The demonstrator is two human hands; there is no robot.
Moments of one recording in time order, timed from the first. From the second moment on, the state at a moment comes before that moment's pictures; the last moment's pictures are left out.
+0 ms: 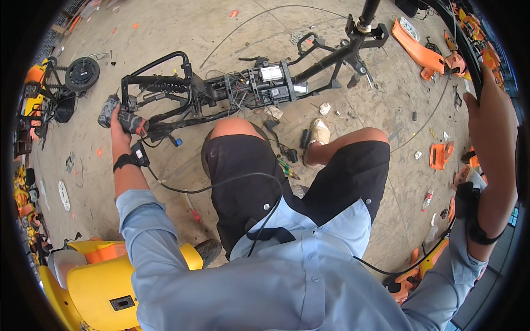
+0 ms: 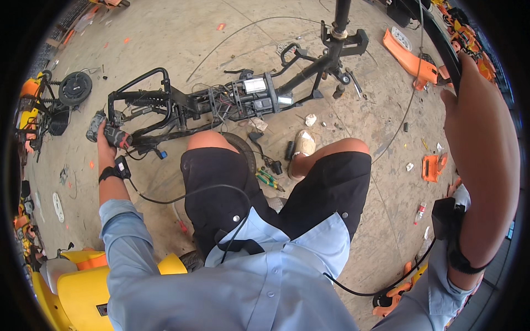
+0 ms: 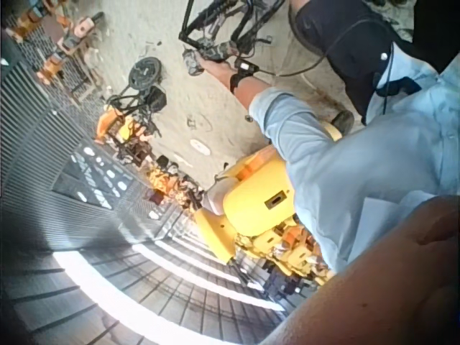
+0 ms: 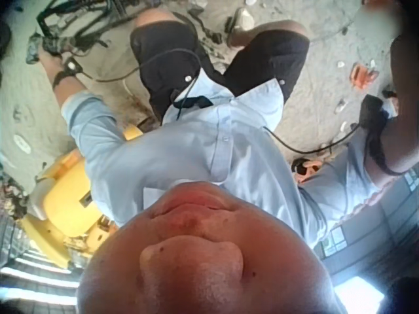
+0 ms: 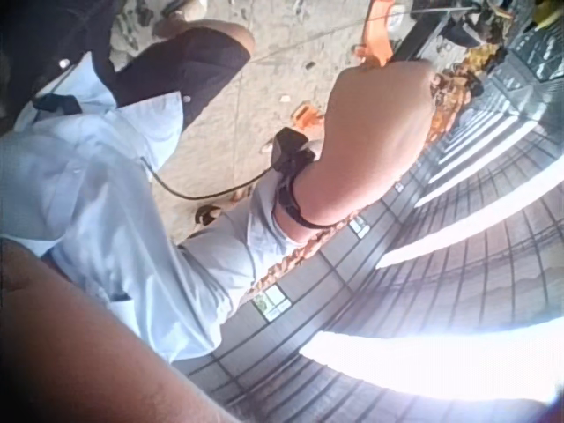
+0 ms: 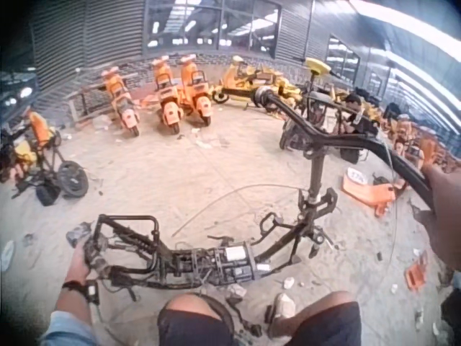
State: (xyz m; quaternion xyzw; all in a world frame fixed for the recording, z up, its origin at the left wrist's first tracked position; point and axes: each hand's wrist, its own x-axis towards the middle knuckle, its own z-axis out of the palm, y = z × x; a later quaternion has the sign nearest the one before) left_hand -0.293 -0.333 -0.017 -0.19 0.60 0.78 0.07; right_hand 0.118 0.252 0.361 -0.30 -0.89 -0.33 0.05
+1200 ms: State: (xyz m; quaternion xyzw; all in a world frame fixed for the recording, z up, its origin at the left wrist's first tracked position) left_hand -0.169 -0.303 0.024 -0.32 0.57 0.76 0.03; right_hand 0.176 0.413 0.375 -0.31 -0.91 -0.26 0.06
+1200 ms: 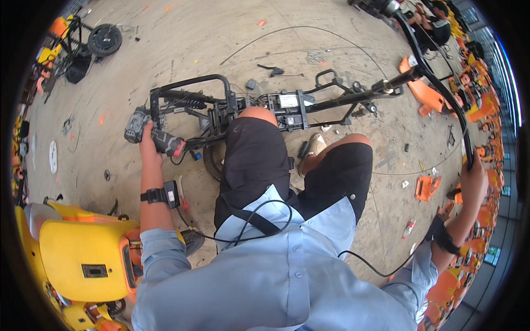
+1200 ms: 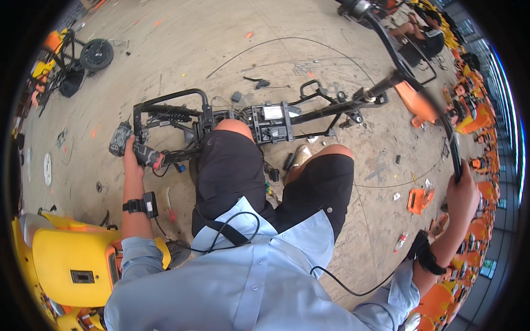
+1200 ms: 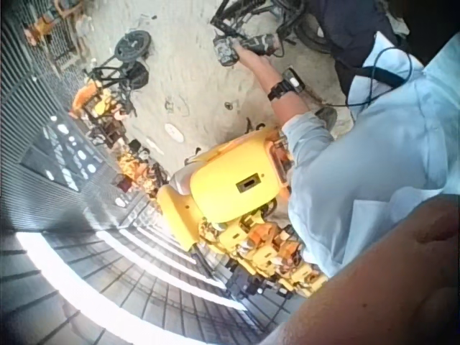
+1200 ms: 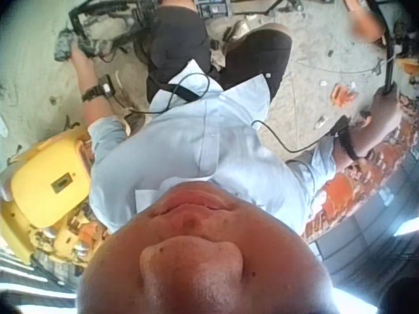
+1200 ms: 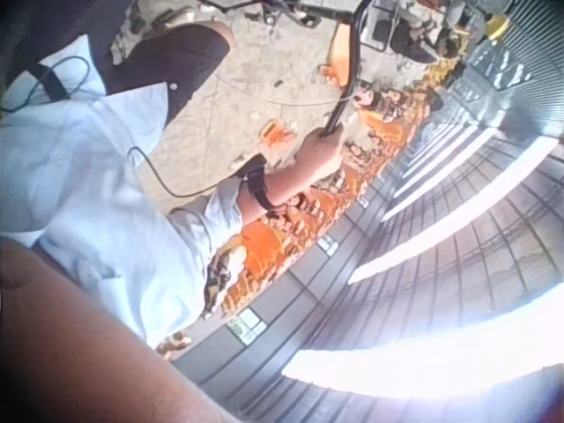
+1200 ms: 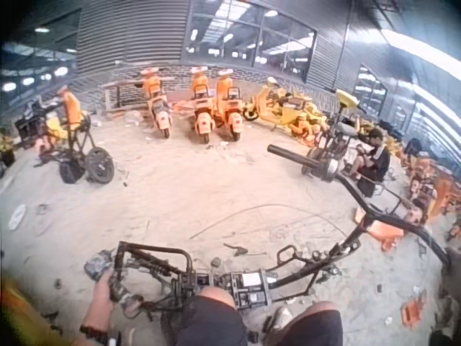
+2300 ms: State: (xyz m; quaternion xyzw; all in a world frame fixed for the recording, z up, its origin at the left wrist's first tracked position) left_hand -0.124 -0.192 0.173 -0.01 0.45 0.89 0.10; right_hand 0.125 0.332 0.333 -0.29 -0.77 -0.42 0.39
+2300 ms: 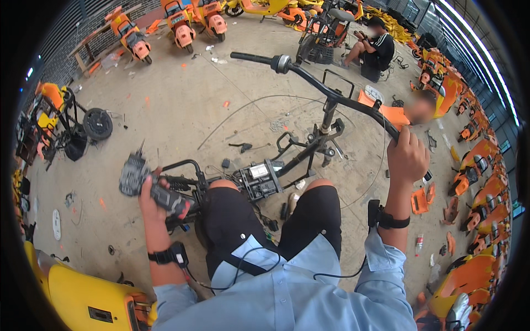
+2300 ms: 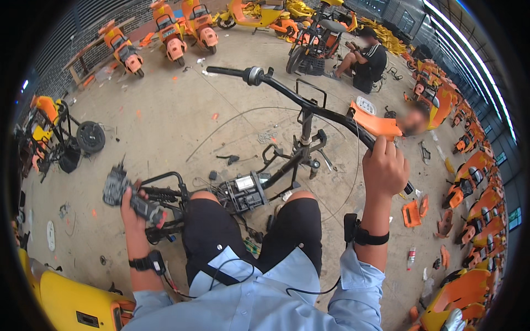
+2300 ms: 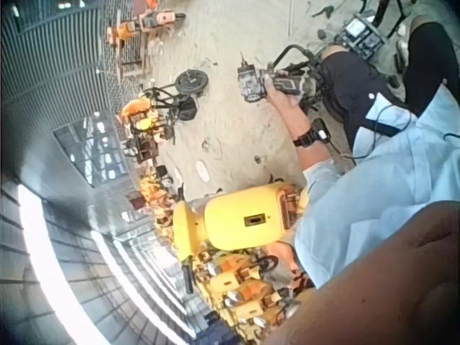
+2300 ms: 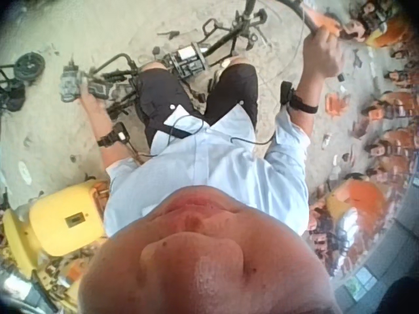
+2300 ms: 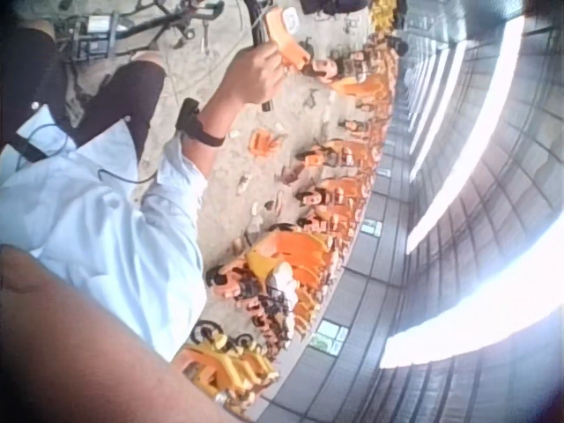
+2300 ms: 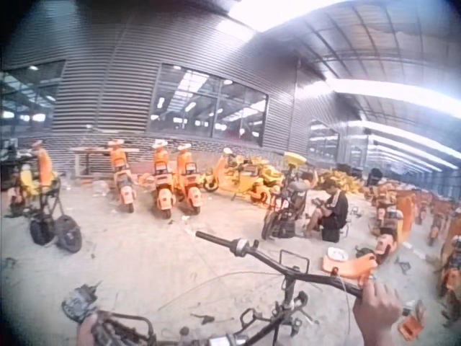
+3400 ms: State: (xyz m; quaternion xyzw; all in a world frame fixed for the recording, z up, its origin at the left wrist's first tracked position) left_hand -0.242 0.188 0.307 0.55 0.74 0.18 -0.34; right_hand -0.028 0.231 0.122 0.03 0.33 -0.94 -0.09
